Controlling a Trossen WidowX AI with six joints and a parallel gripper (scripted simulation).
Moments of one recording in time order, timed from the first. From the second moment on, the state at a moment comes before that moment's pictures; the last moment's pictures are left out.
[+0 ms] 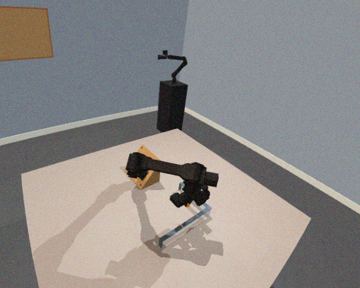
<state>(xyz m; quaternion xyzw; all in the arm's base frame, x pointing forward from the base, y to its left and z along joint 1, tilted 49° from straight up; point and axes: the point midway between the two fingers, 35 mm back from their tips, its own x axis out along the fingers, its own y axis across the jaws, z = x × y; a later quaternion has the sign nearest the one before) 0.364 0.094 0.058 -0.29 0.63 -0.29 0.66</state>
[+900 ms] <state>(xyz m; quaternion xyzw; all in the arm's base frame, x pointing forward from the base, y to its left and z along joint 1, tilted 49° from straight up) 0.384 0.000 0.035 -0.29 0.63 -0.29 0.66</state>
